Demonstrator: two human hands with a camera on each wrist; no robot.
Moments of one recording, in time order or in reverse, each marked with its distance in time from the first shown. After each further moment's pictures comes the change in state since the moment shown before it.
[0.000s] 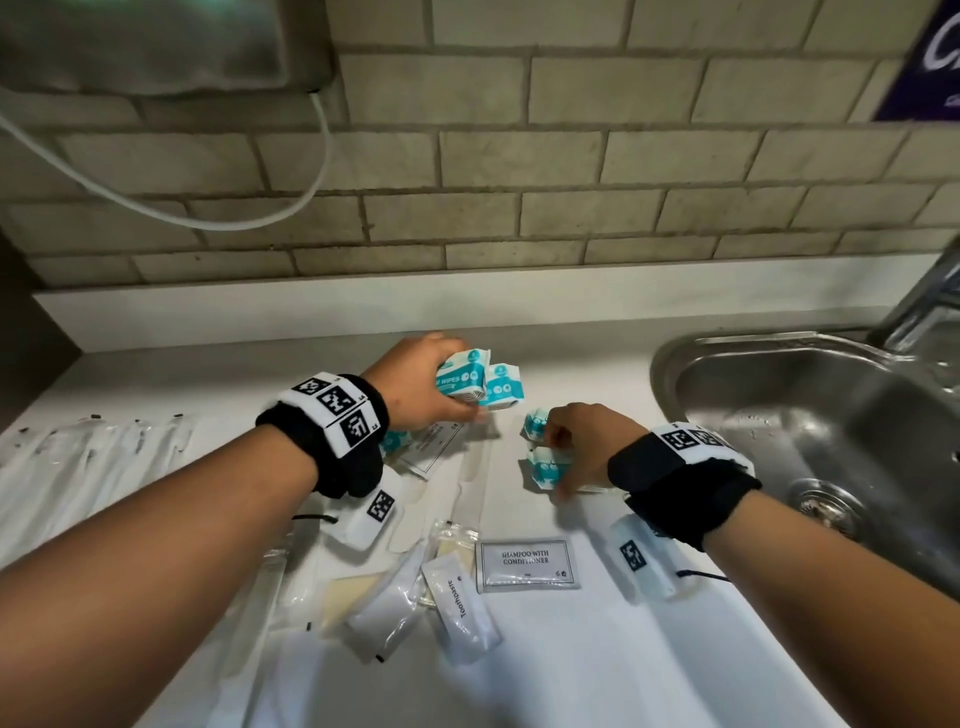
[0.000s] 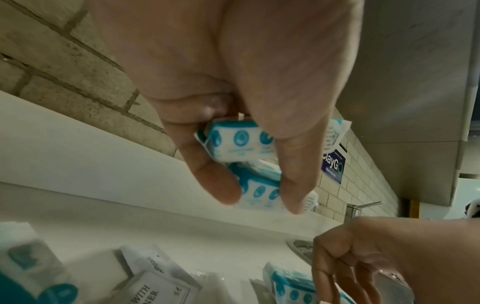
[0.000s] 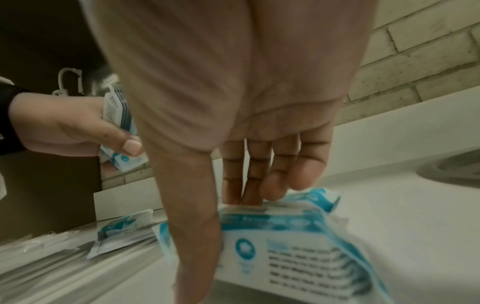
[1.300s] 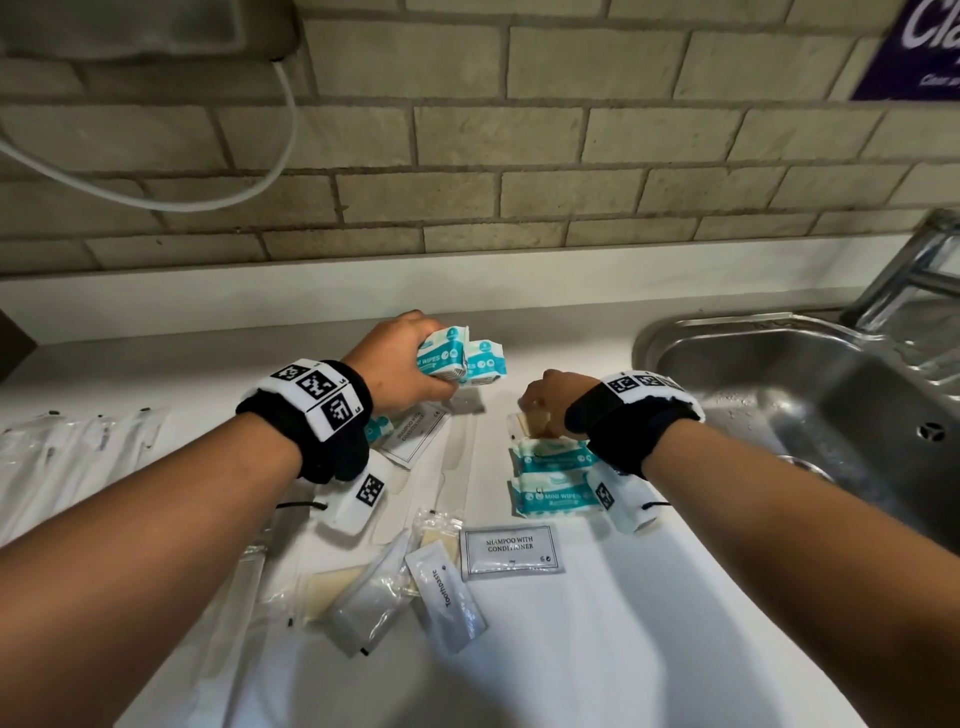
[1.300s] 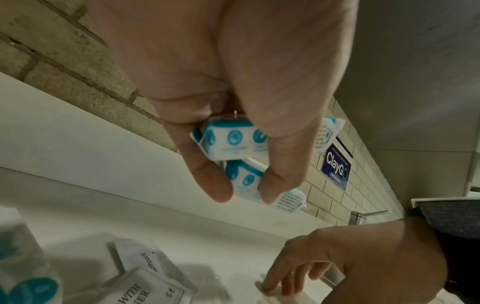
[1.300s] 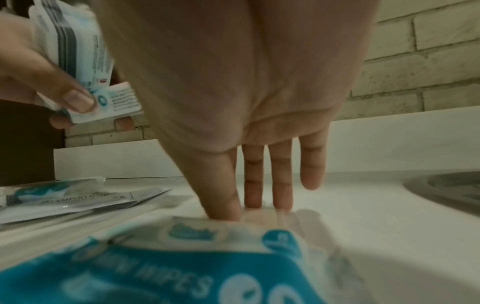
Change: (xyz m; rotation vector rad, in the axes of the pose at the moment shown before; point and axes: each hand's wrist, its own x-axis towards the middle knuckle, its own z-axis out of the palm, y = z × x) left_hand 0.009 -0.003 0.005 -0.056 0.027 -0.065; right_hand 0.035 -0.003 -0.016 -0.186 -0.120 -0.001
